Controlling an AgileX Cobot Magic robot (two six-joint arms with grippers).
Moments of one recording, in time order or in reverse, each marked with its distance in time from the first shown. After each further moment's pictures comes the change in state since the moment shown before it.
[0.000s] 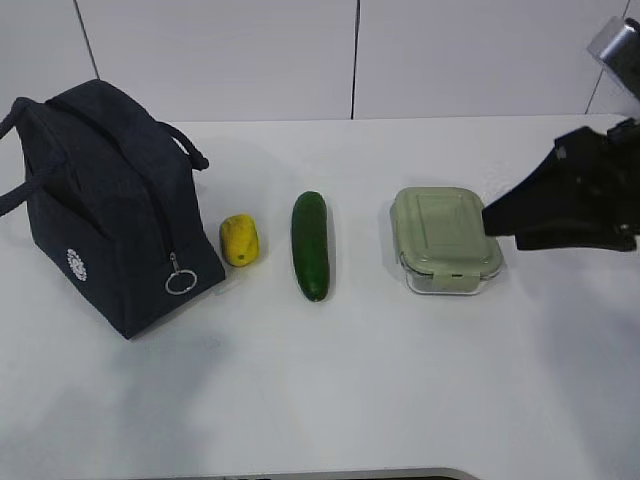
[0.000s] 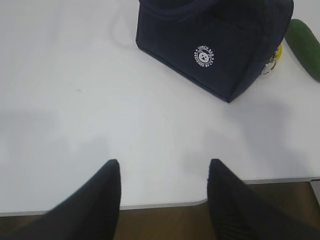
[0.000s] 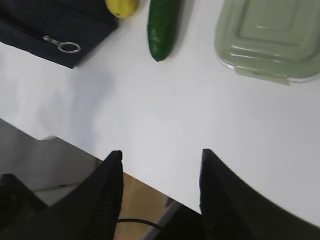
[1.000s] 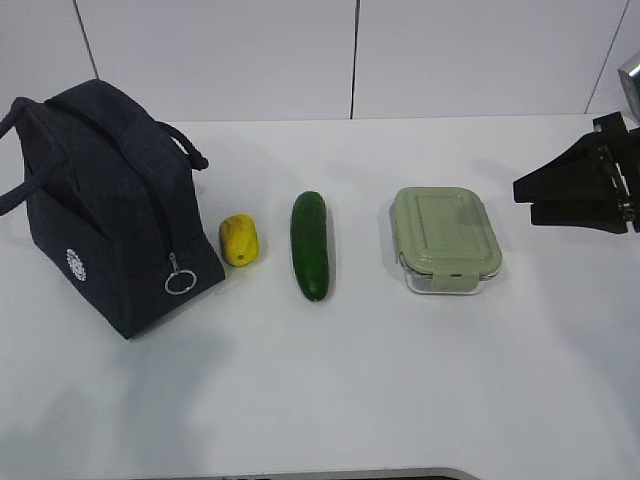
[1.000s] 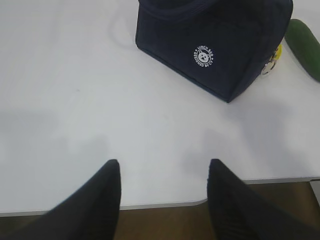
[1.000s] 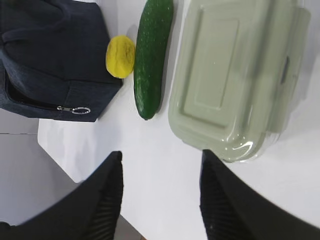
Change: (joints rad) left arm 0.000 0.000 0.000 0.000 0.000 0.000; right arm -0.283 0.402 -0.160 0.268 0.190 -0.321
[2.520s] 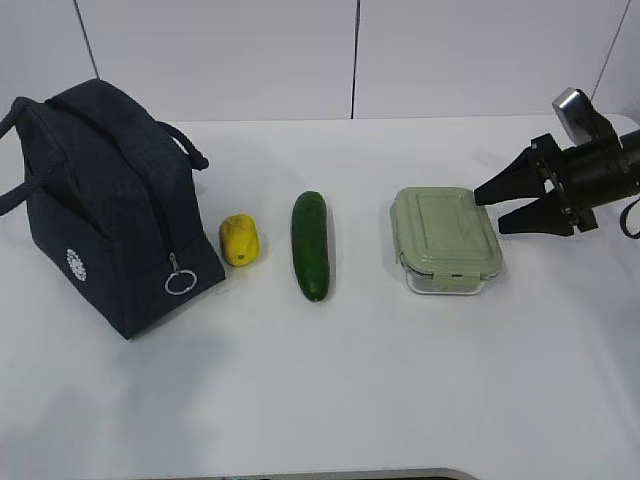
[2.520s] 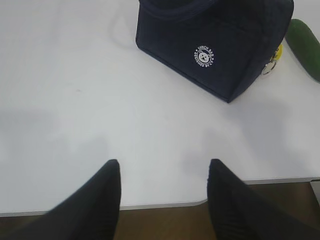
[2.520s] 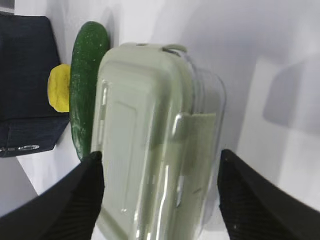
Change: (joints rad) left arm 0.000 0.000 0.000 0.000 0.000 0.000; right arm 0.041 0.399 -0.381 -0.071 0.005 0.100
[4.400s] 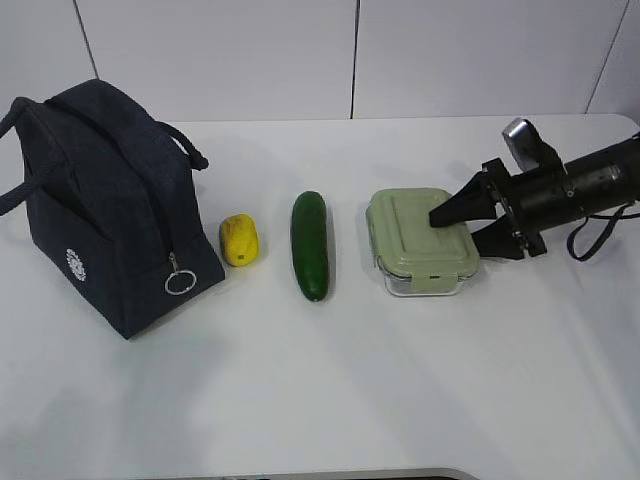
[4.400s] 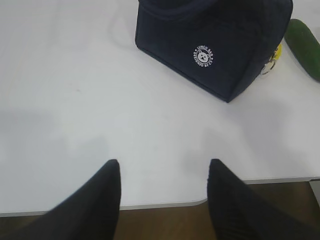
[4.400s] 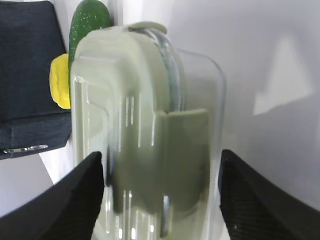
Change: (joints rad) left arm 0.000 0.000 0.000 -0.002 0.000 0.000; right arm 0.093 0.093 -0.004 0.078 -0.002 0.008
